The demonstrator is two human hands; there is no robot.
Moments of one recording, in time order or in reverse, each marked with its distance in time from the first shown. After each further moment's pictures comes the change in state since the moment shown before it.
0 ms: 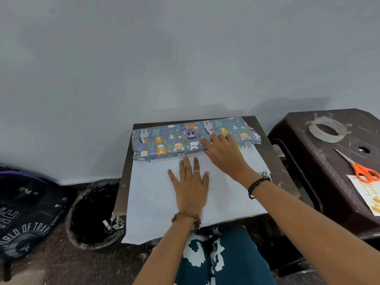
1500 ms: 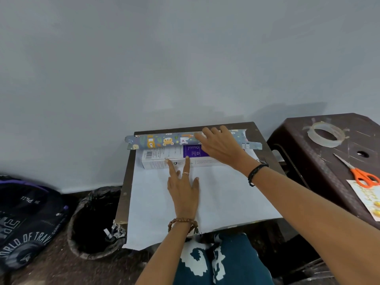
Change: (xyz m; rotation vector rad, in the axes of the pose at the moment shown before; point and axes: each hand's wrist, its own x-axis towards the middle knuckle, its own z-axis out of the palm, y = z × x) left_hand 0.005 -0.010 -0.011 -0.599 0.211 -0.100; right_hand 0.039 0.022 -0.002 0.052 0.000 -0.178
